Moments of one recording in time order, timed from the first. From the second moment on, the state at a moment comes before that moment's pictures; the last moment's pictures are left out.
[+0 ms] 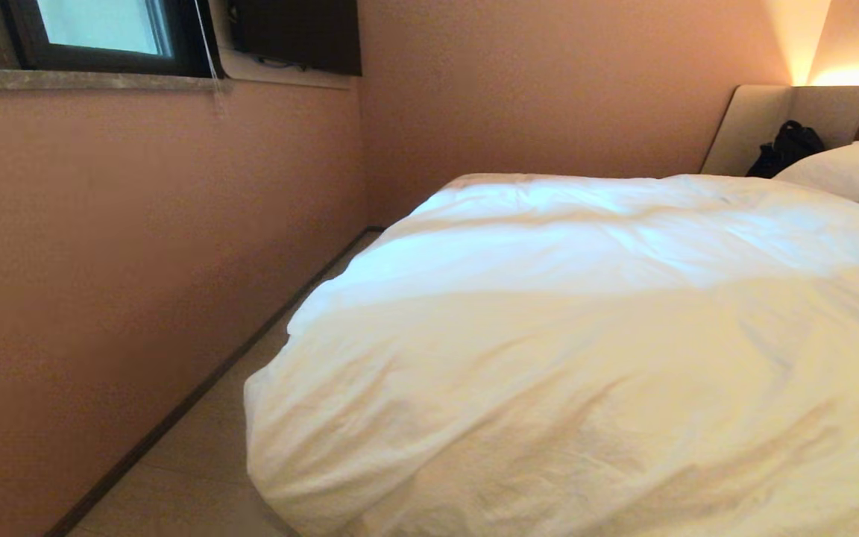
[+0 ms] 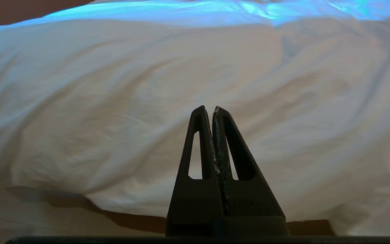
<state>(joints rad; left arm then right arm) 0.01 0.00 0.00 0.02 -0.02 0.06 0.01 0.00 0.00 0.00 0.01 -0.01</state>
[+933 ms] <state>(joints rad) 0.01 0.00 0.00 0.01 -0.01 0.02 0.01 0.00 0.00 0.00 0.01 -0.01</state>
